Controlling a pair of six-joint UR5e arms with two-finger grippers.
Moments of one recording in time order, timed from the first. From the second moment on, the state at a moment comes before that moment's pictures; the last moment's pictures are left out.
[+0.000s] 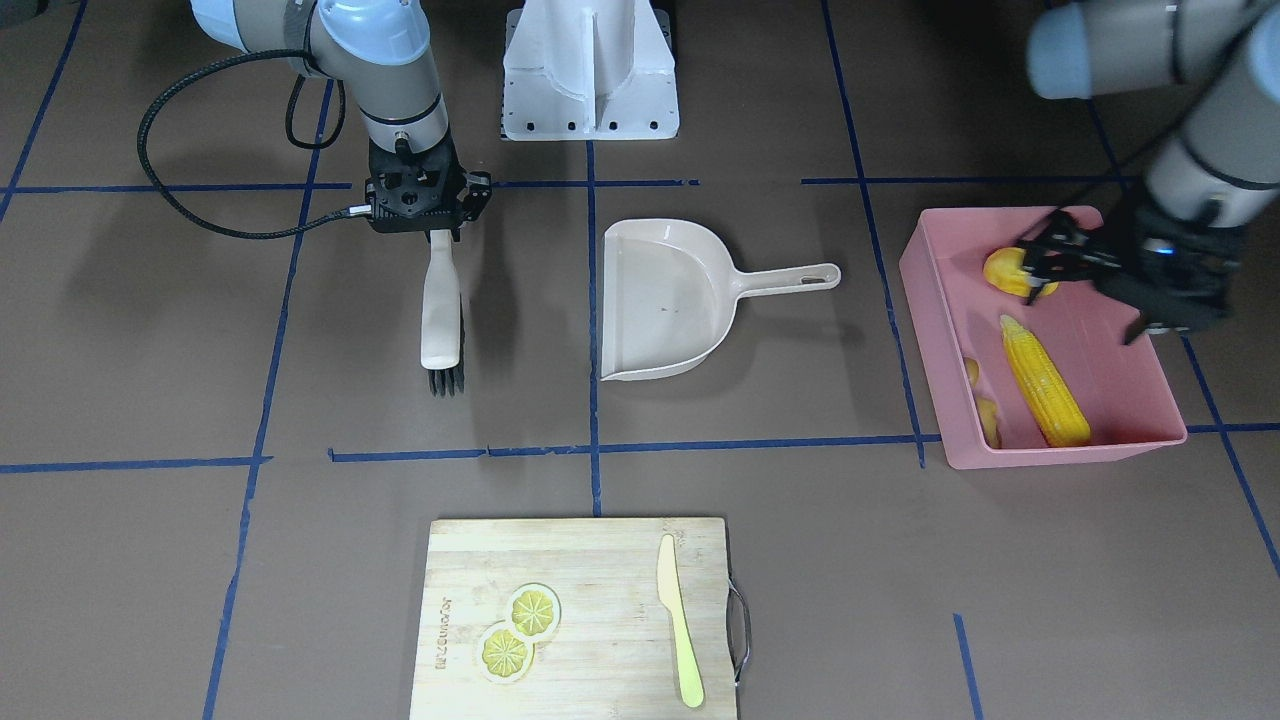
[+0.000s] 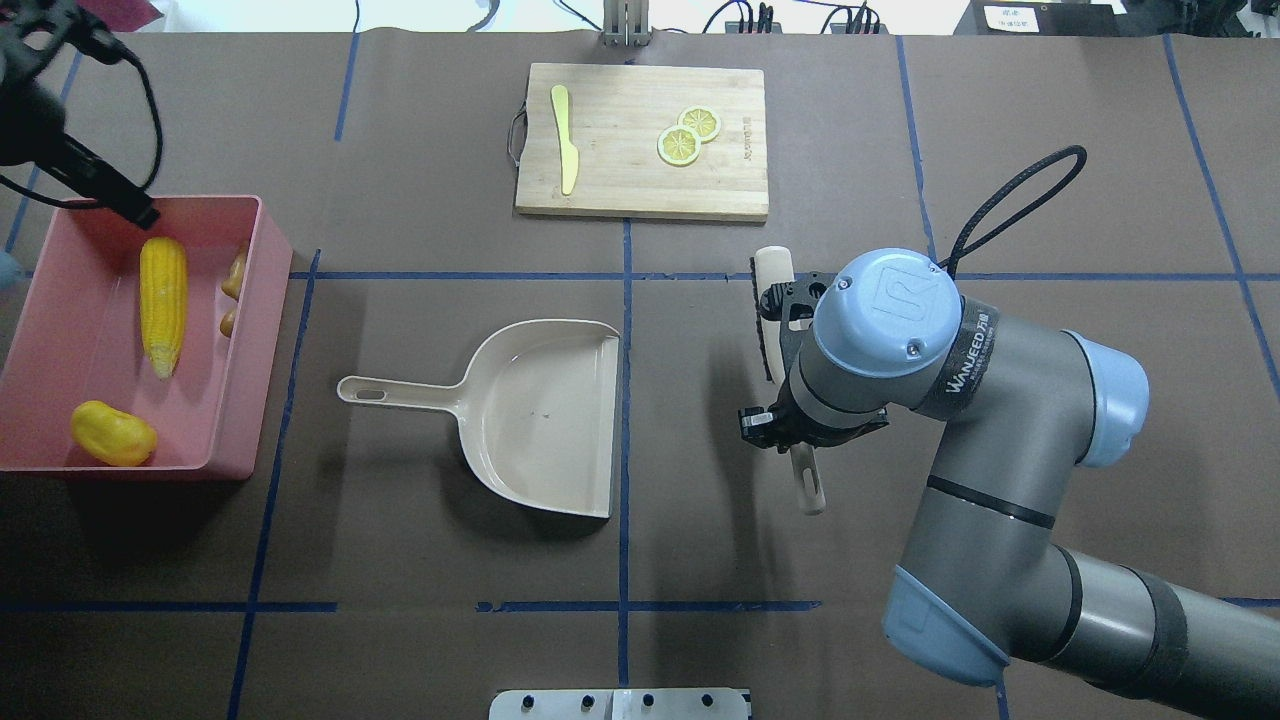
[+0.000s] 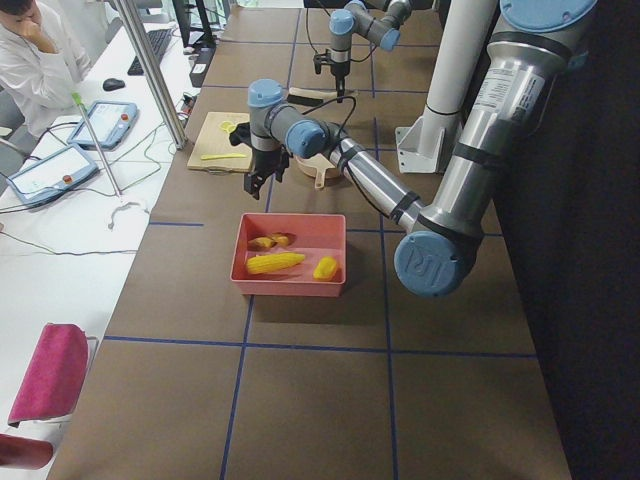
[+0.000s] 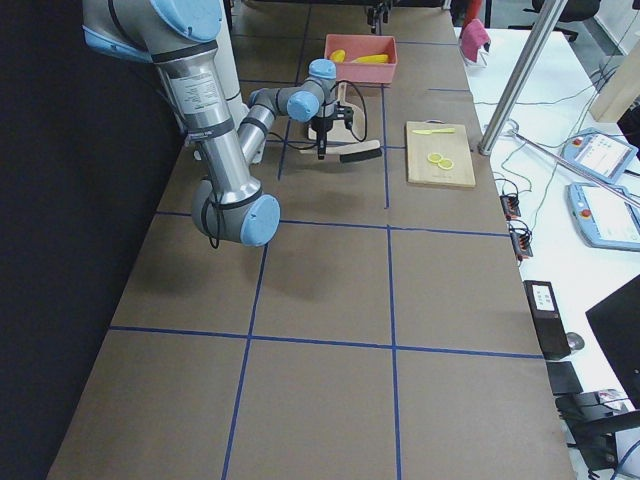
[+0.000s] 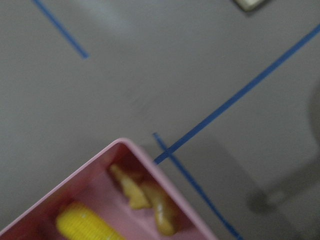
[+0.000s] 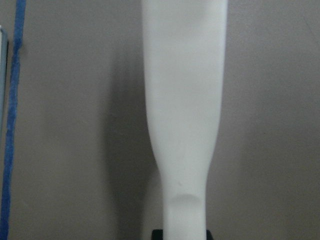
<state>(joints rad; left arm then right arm) -1.19 -1.85 -1.86 -1.42 -2.20 -0.10 0.50 -1.11 1.97 -1.76 1.90 1.11</state>
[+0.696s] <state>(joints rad) -1.48 -1.57 -1.76 -1.46 -2.27 -0.09 0.50 -1.10 1.98 -1.76 1.91 1.11</state>
